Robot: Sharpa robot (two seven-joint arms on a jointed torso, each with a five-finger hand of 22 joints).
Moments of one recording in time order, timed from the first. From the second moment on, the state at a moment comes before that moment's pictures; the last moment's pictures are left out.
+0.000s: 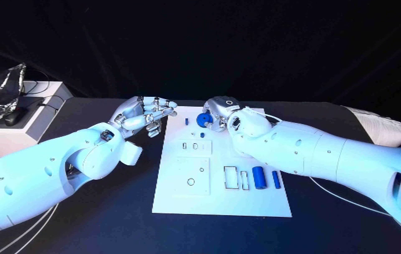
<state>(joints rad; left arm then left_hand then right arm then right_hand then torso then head) 1.00 -0.94 0.25 1.57 -0.37 -0.13 0.32 1.35 -0.19 0.55 0.14 0.05 0.88 0.16 0.27 0.32 1.14 0.09 0.20 0.20 1.35 0.02 1.20 1.03 0.13 1.27 0.10 1.25 0.96 1.26 -0.36 -0.14 1.07 -1.61 -0.45 -0.26 1.32 -0.25 0.45 0.13 0.25 0.86 0.16 0.12 0.26 1.47 0.08 1.52 1.31 1.46 -0.01 1.55 1.31 0.03 1.47 0.10 1.53 1.31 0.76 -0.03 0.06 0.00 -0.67</state>
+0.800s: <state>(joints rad) 1.00 -0.95 0.25 1.57 -0.37 -0.13 0.32 1.35 -0.19 0.55 0.14 0.05 0.87 0.16 0.27 0.32 1.14 0.09 0.21 0.20 1.35 0.02 1.20 1.03 0.13 1.27 0.10 1.25 0.96 1.26 -0.41 -0.14 1.09 -1.54 -0.41 -0.22 1.21 -0.16 0.31 0.28 0.35 0.90 0.16 0.12 0.26 1.47 0.08 1.52 1.31 1.47 0.00 1.55 1.31 0.03 1.47 0.10 1.53 1.31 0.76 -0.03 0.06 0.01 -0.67</state>
